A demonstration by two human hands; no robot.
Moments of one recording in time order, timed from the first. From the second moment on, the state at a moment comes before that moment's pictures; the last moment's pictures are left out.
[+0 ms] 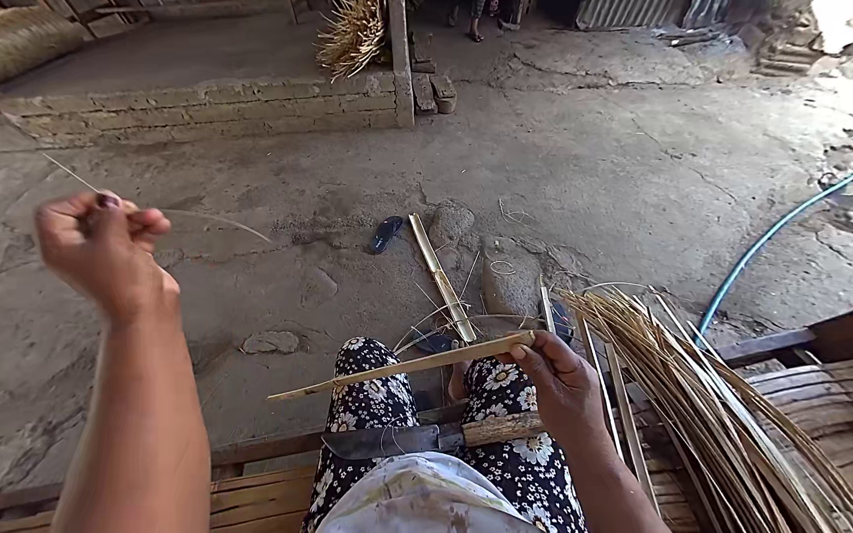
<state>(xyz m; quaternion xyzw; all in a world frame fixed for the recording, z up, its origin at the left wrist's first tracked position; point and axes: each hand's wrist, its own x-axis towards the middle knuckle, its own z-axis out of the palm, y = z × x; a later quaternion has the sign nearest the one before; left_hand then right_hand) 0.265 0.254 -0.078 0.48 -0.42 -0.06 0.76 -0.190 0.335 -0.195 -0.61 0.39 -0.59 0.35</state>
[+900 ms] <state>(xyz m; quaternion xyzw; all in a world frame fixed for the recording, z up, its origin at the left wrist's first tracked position) 0.113 0.325 -0.167 0.30 -0.62 -0.36 0.62 -0.169 0.364 -0.256 -0.74 0.53 0.01 0.42</state>
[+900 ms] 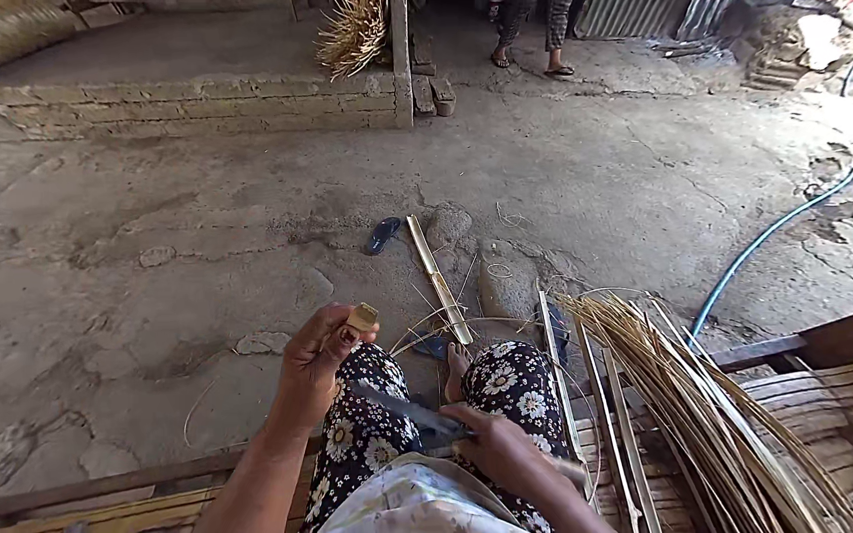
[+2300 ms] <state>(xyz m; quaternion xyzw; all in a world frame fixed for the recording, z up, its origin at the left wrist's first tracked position) 0.031 0.365 -0.181 0.31 -0.58 -0.43 0.61 -0.141 0.387 -0.133 -0.76 0.40 -0.43 0.28</state>
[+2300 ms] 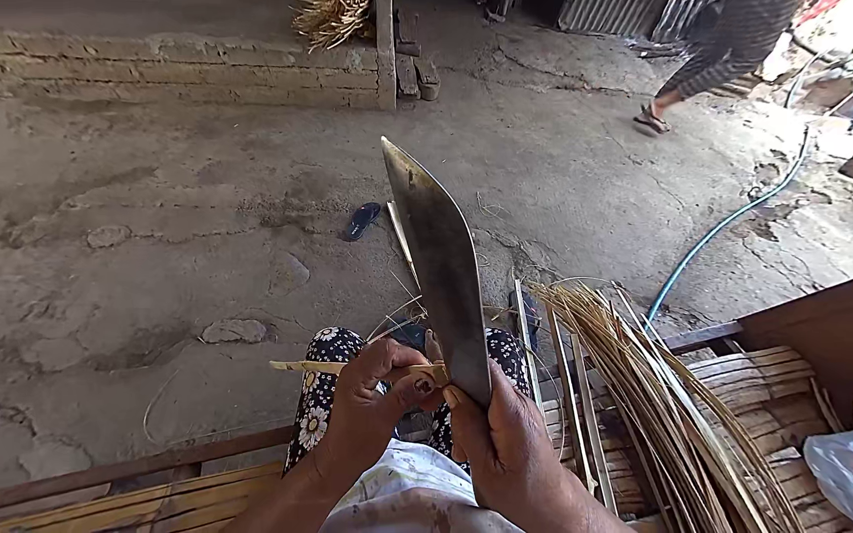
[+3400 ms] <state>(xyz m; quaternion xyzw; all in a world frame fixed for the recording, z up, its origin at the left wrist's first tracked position) 0.062 0.351 -0.114 0.42 -0.66 -0.28 0.55 -0.097 0.354 -0.100 -0.60 0.27 -0.46 0.59</state>
